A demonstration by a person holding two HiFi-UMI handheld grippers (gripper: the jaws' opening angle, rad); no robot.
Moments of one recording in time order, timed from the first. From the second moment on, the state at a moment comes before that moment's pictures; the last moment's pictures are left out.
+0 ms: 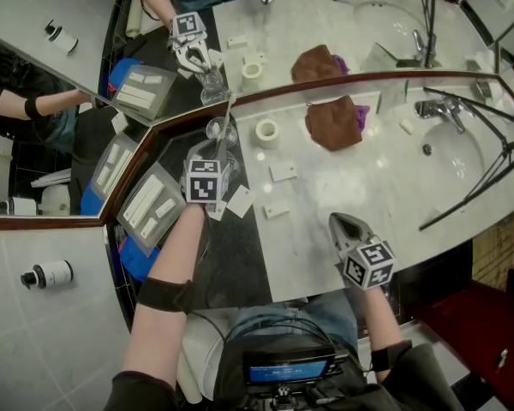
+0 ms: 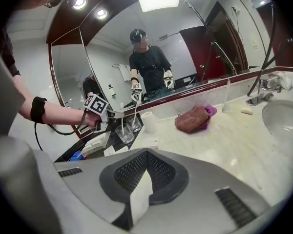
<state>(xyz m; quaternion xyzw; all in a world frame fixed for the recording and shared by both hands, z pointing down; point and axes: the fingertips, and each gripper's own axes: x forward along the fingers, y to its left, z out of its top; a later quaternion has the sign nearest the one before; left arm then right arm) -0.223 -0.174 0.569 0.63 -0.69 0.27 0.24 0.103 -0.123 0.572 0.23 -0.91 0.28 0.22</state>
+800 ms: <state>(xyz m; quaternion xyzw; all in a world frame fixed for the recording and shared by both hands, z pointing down) -0.153 -0.095 0.409 0.63 -0.73 0.21 0.13 0.052 -0.126 0.497 0.14 -0.95 0.20 0.19</state>
